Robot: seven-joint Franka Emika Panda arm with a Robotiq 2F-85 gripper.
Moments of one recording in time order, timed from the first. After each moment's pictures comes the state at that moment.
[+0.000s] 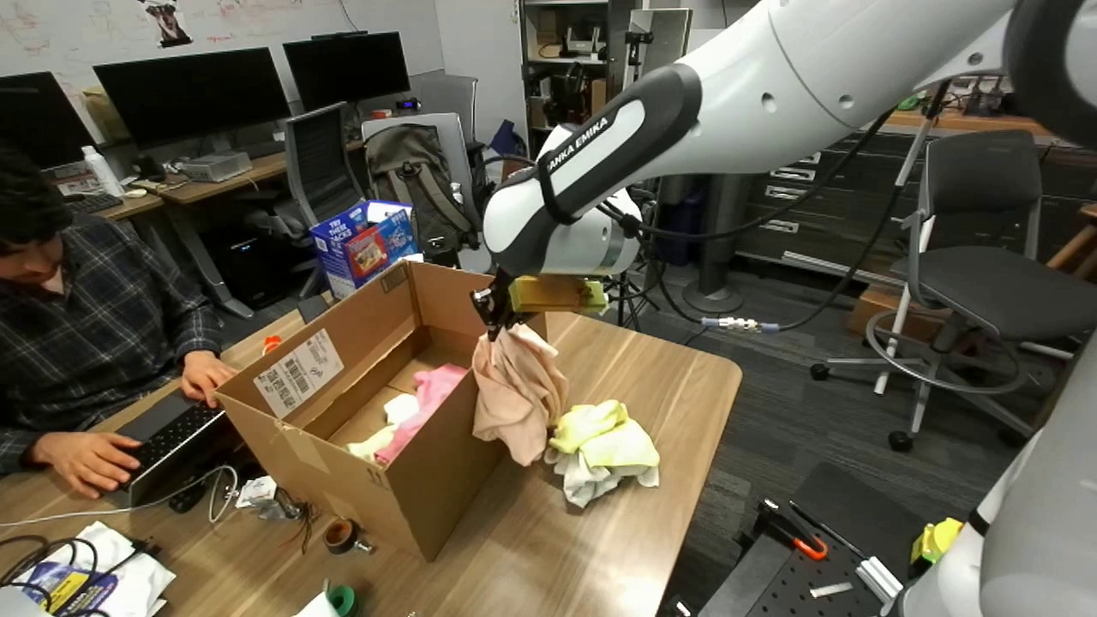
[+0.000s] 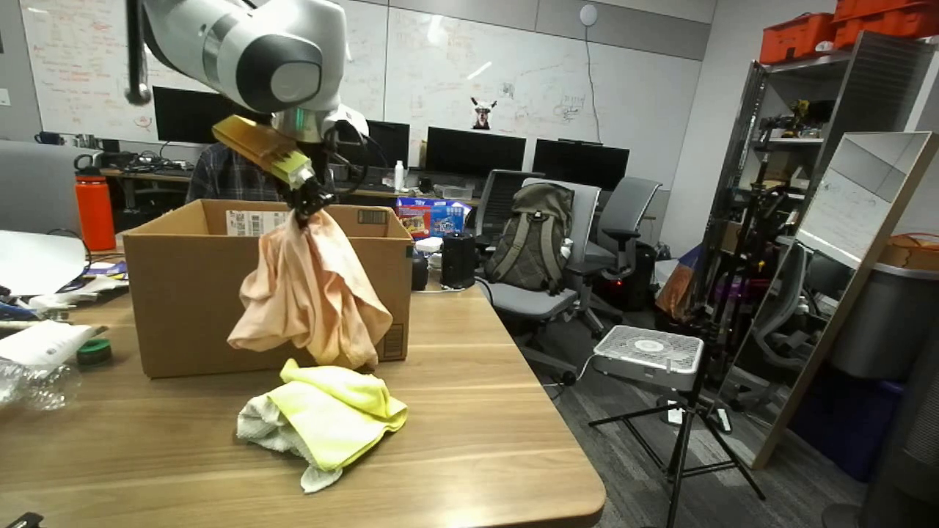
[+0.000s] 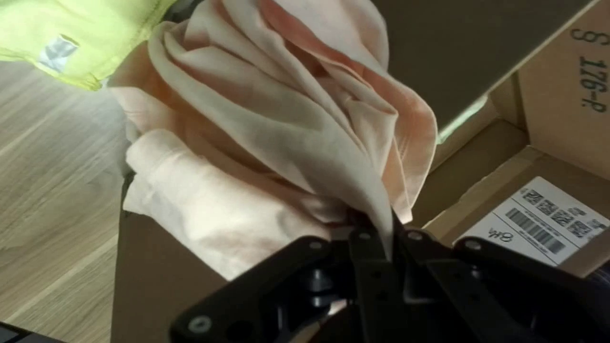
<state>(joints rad) 0.02 0.13 0.15 -2.21 0.43 2.69 0.03</state>
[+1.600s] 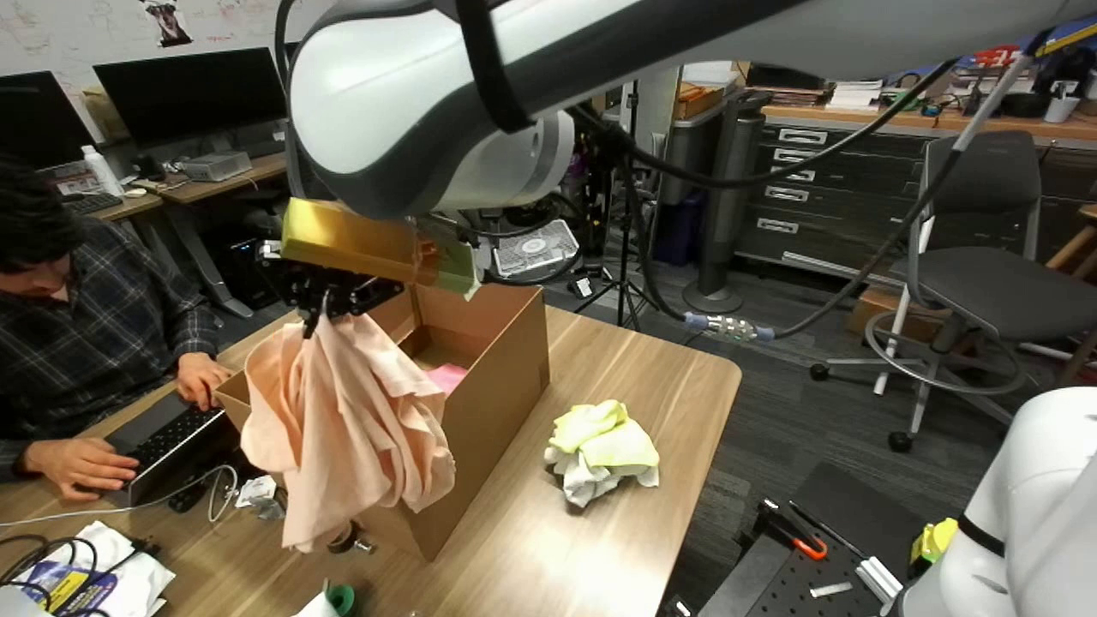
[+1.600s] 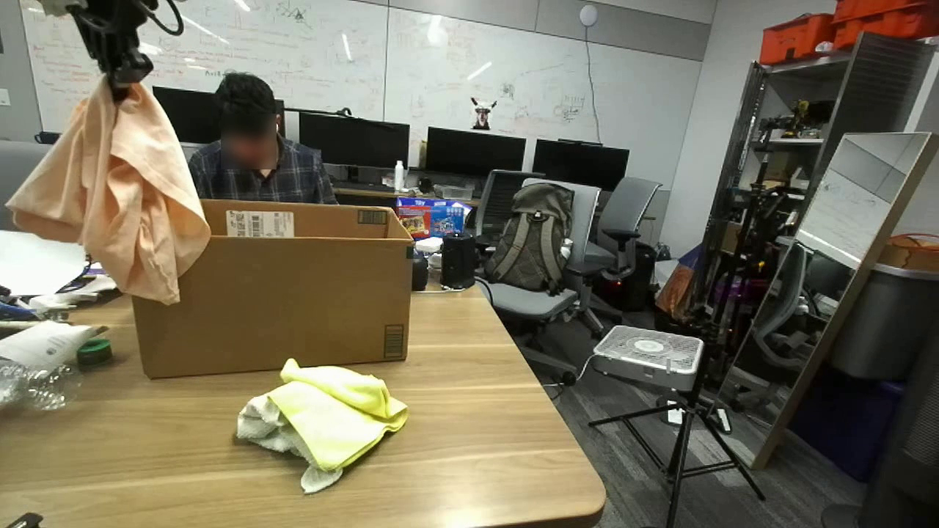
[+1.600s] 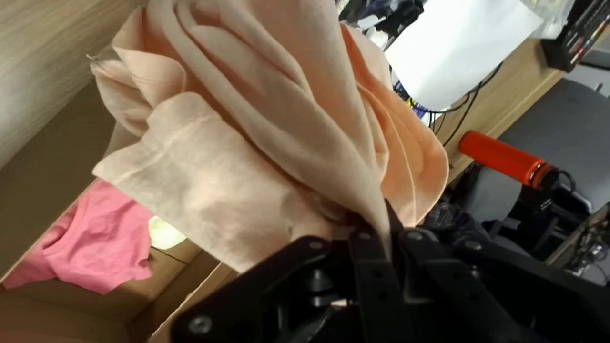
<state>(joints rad) 0.25 -0.06 0.29 -2.04 0.35 2.49 0.56</state>
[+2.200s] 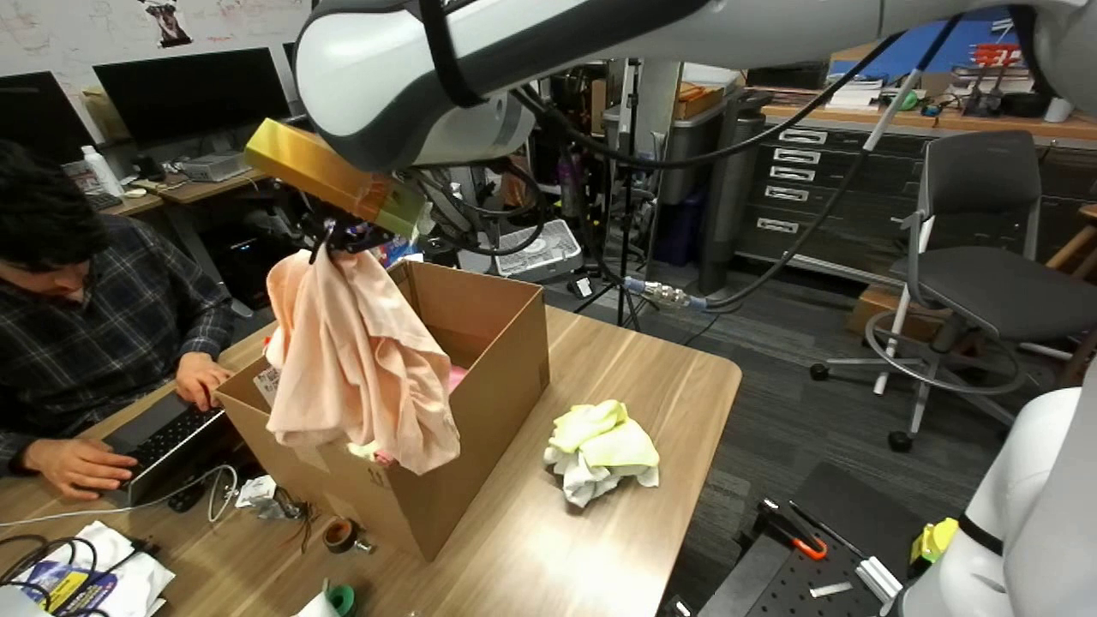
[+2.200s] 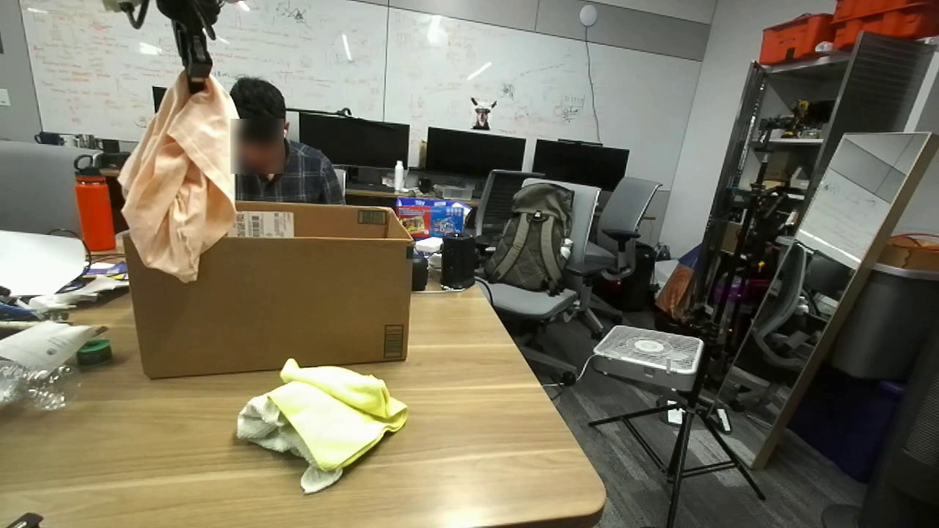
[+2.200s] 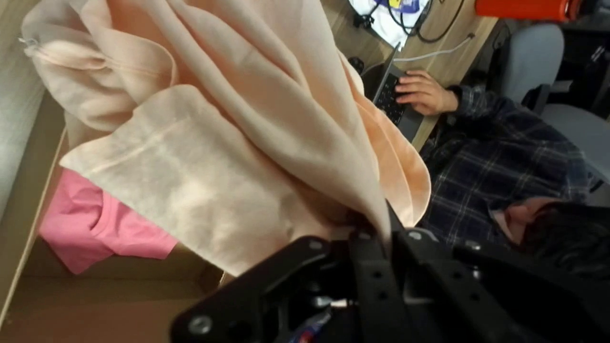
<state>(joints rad) 0.23 0.09 0.21 -1.82 0.20 2.50 0.94</state>
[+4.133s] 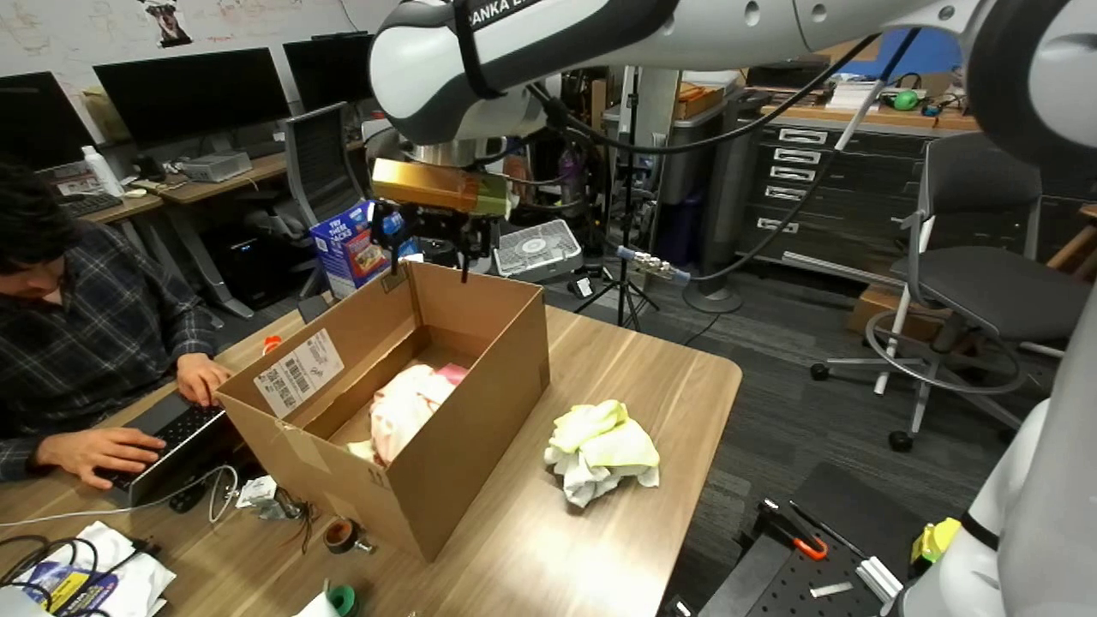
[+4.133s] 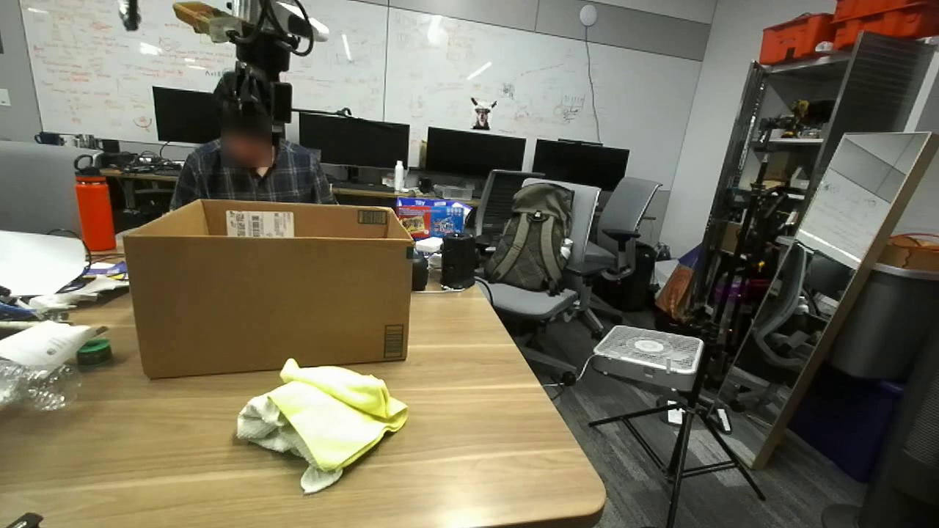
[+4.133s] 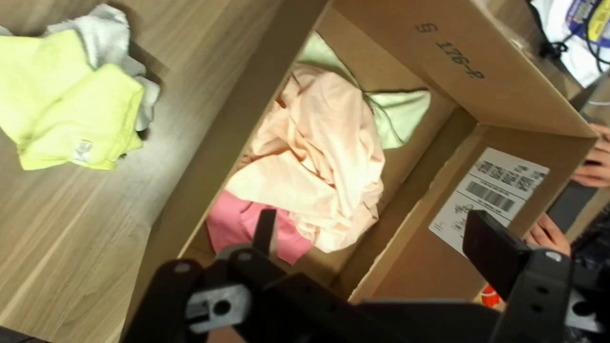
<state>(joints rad) 0.17 0.19 0.10 -1.71 0.13 2.09 0.72</state>
